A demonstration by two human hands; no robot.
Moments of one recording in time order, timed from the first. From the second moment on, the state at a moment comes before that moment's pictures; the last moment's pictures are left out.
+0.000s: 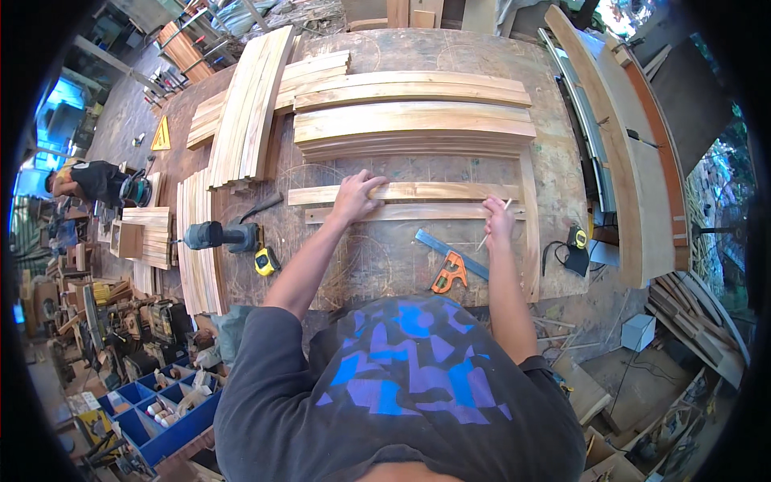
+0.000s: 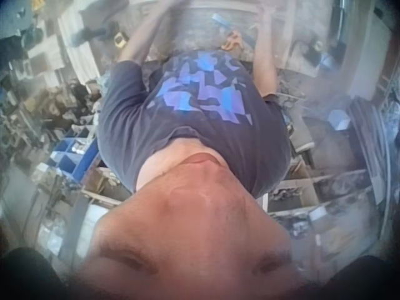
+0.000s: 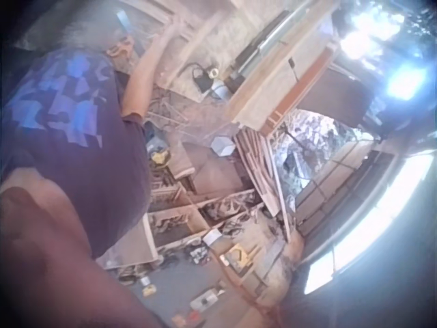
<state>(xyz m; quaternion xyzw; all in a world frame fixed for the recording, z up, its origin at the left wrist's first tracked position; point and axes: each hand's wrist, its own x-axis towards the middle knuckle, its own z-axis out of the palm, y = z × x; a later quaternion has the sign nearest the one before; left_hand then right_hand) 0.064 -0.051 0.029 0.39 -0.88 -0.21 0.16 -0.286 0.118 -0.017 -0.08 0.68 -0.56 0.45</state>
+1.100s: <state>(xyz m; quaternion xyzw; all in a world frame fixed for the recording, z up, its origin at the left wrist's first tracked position) 0.221 -0.082 -0.014 0.56 -0.54 -0.56 0.28 -0.254 0.041 0.033 -0.64 0.72 -0.02 0.26</state>
